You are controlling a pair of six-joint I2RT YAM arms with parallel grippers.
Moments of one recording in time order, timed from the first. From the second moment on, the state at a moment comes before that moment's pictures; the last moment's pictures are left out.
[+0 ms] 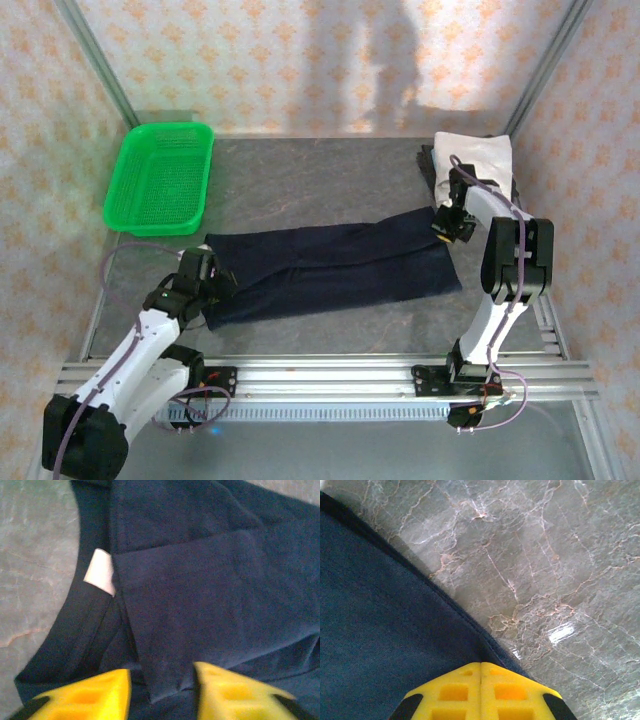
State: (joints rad) left arm -0.20 0.80 0.44 -0.59 -0.07 -0.62; right arm -0.06 1.85 1.29 -0.84 0.01 0.49
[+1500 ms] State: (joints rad) left arm -0.32 1.61 1.13 -0.62 0.06 -0.31; right arm 0.12 1.81 1.13 -0.67 0.03 0.59
